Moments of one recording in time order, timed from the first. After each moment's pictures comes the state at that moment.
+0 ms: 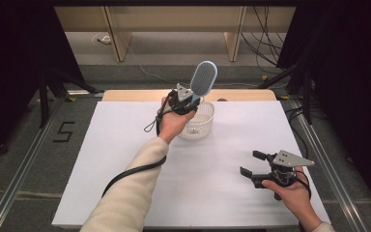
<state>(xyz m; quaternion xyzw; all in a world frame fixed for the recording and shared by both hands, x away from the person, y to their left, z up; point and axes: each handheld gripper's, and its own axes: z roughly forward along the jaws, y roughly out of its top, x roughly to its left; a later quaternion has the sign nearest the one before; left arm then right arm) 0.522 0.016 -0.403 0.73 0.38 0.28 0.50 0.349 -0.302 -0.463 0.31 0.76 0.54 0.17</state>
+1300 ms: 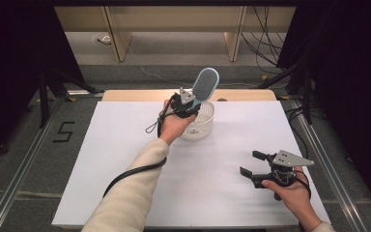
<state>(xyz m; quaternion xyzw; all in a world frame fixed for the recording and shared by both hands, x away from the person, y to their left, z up) 0.525 0.012 -0.418 0.75 0.37 0.27 0.47 0.349 -0.302 -0.464 0.32 0.76 0.54 0.17</state>
